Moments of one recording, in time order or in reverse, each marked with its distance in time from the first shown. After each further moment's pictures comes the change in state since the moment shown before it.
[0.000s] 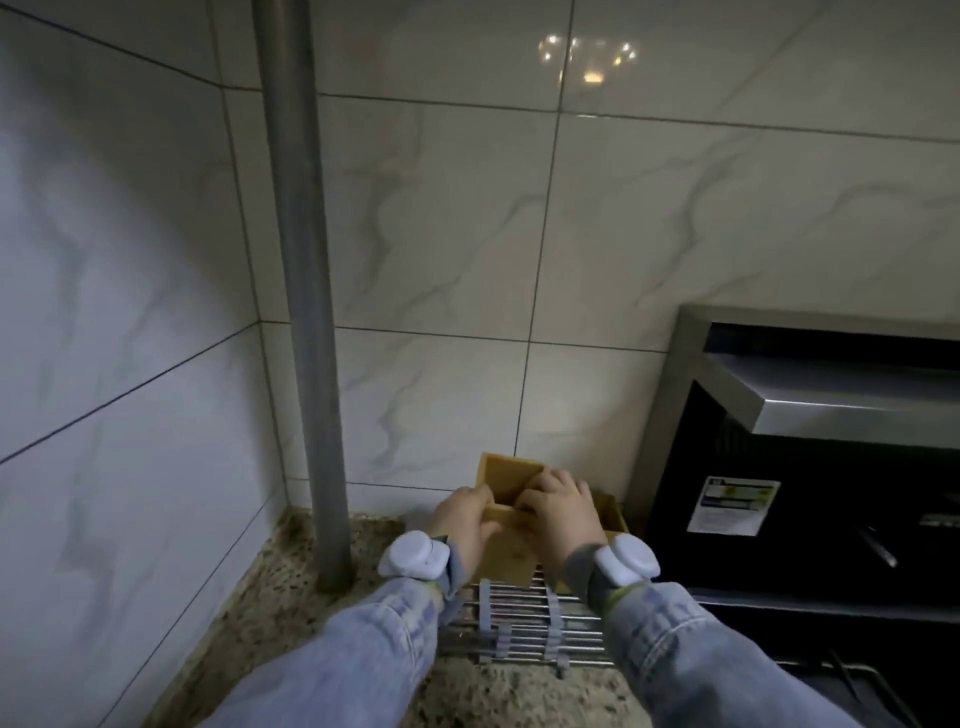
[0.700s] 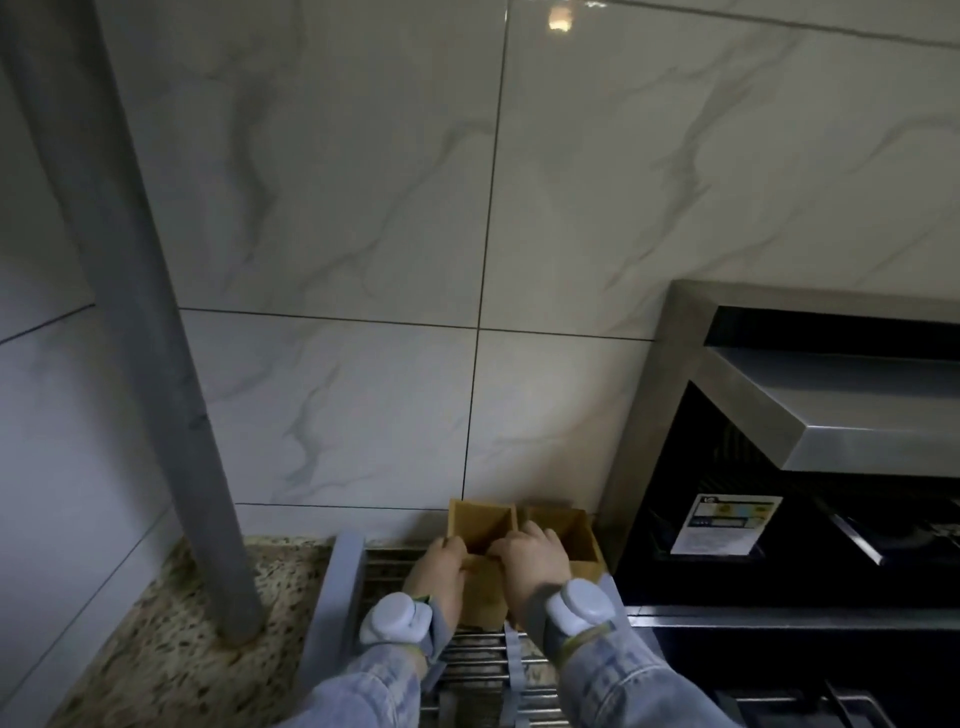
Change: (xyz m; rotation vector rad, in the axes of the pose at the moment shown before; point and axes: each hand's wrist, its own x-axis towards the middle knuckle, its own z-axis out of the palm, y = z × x) left_hand 0.089 -0.025 0.118 -0.144 -0.130 -0.182; right_hand 0.063 0.067 0.083 -0.023 -0.248 0.104
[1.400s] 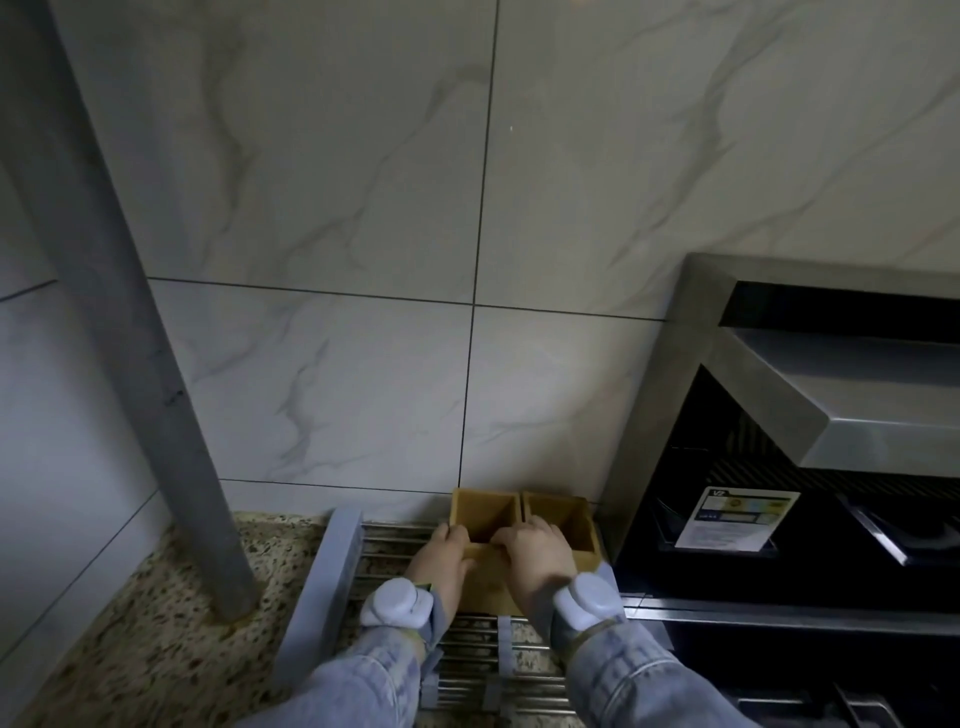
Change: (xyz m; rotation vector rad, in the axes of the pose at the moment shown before) left_hand 0.010 0.012 0.014 0.142 -0.094 -0.013; right_hand 0.010 0.024 0.017 0.104 0.007 -0.017
